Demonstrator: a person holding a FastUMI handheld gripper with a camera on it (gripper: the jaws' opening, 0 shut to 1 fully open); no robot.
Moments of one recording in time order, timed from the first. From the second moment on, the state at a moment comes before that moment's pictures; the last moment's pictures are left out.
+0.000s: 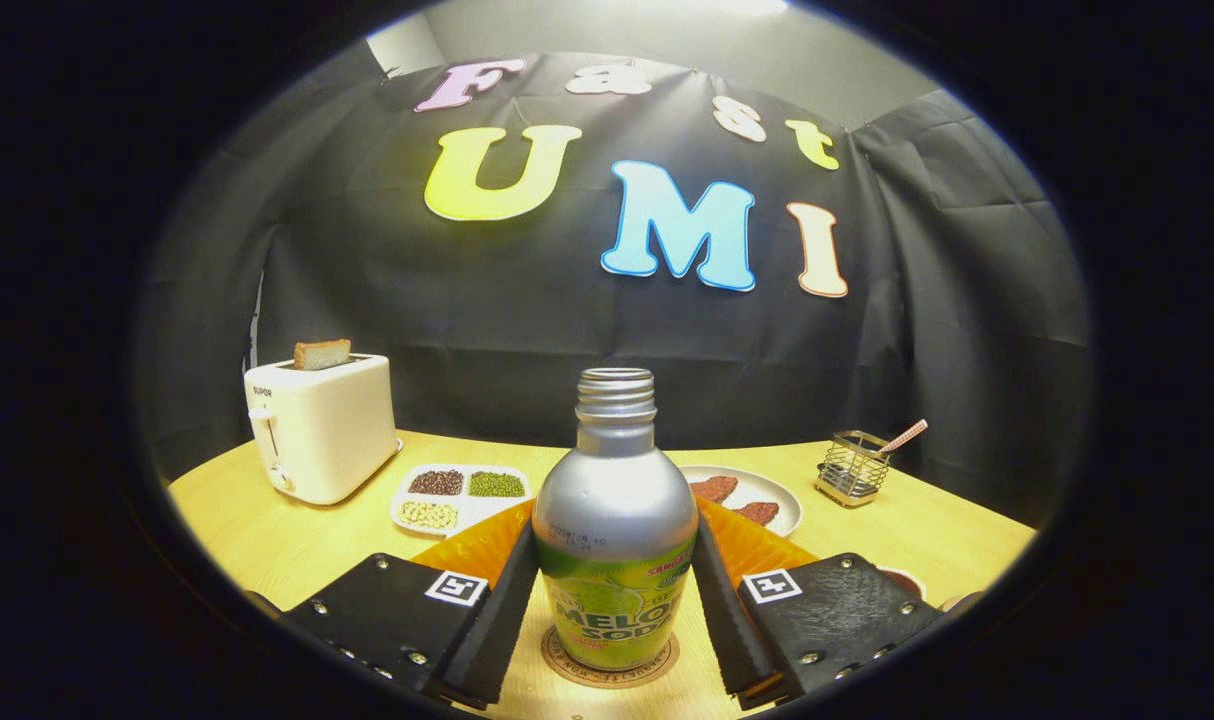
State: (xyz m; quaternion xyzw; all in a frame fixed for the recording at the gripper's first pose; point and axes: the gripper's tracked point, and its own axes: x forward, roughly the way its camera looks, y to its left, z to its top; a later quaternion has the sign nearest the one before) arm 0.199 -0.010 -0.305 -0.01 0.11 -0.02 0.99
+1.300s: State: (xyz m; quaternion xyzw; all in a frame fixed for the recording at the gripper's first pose) arm 0.166 -0.019 -0.245 0.07 0.06 0.00 1.00
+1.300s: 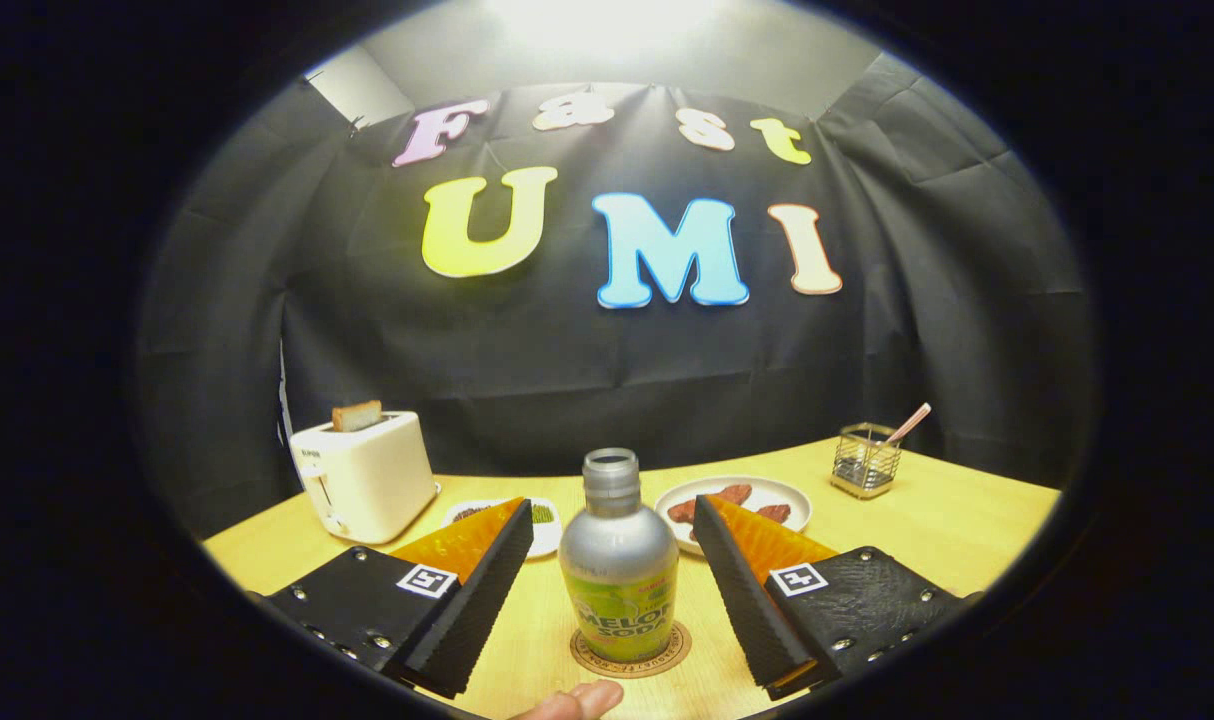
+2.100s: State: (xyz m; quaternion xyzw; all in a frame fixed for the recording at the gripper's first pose) arm 0.079 -0.027 -0.027 0.02 0.02 0.01 1.00
